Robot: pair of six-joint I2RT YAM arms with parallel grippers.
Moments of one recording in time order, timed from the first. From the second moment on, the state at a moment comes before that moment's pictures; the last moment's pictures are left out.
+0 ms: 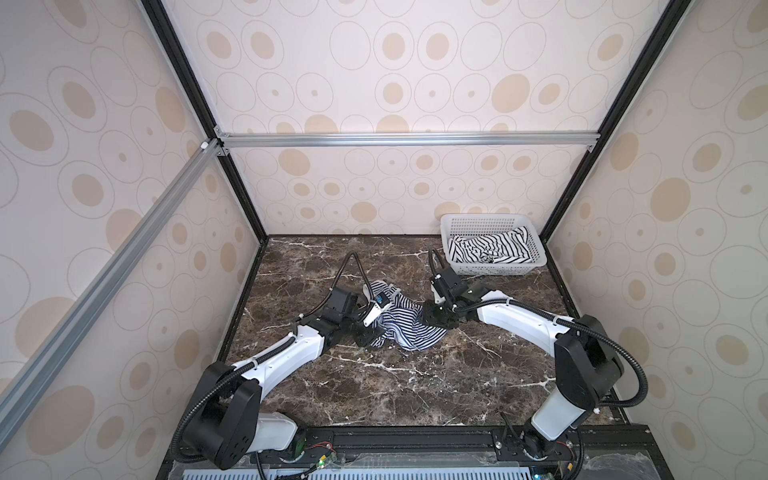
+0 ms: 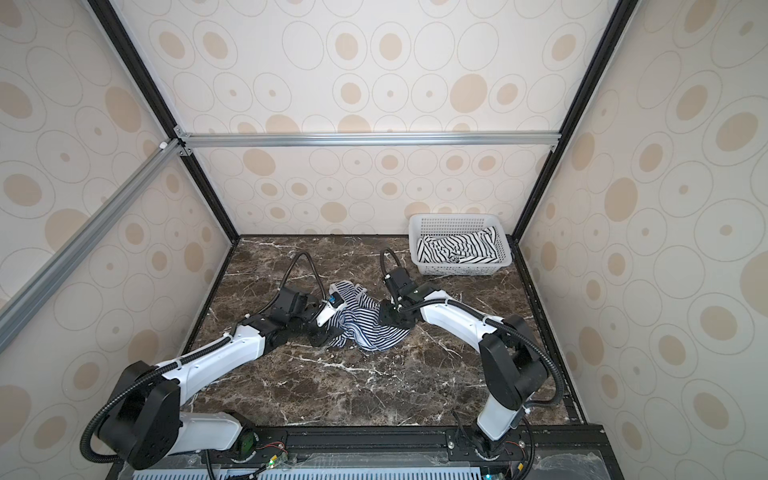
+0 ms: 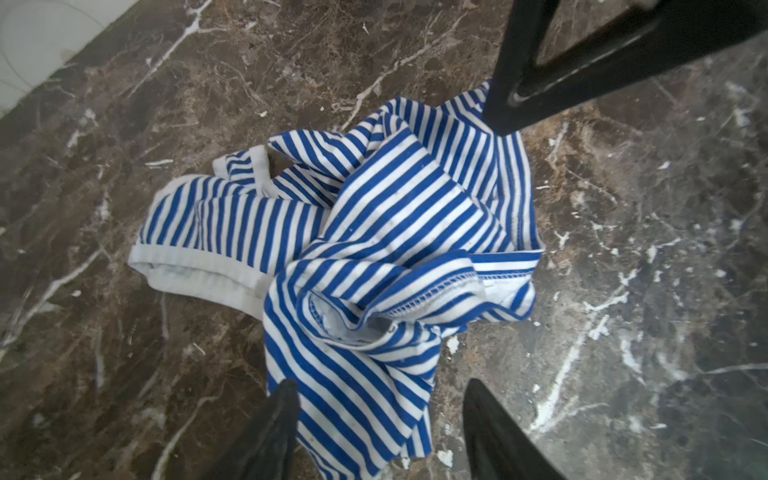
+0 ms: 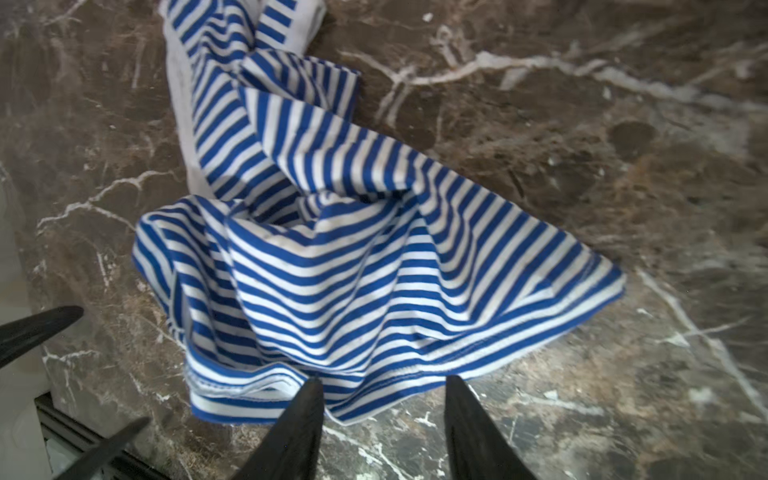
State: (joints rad) left arm -0.49 1.36 0.78 -0.23 0.28 0.42; right arm 0.62 1.66 1.17 -0.62 -0.12 0.71
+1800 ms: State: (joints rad) left arm -0.55 1.56 0.88 -0.32 0.24 0.49; right arm 0.51 1.81 1.17 -0.65 -0.02 0.64
